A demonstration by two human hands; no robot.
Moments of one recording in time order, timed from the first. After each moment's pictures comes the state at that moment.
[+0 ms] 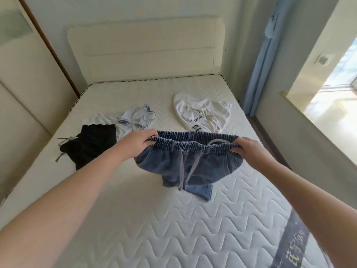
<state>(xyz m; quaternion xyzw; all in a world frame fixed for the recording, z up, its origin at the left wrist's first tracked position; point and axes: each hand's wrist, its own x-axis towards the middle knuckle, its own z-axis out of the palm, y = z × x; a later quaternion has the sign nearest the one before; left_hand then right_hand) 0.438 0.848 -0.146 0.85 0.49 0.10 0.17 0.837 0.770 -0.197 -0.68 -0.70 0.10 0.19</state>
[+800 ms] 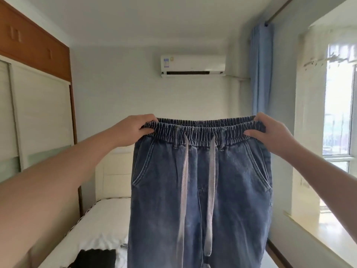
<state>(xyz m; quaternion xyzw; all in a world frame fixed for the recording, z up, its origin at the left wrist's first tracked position) 0.368 0.823 0.281 0.87 0.36 0.32 -0.07 0.787 0.748 0.242 -0.55 -0.67 -0.13 0.48</state>
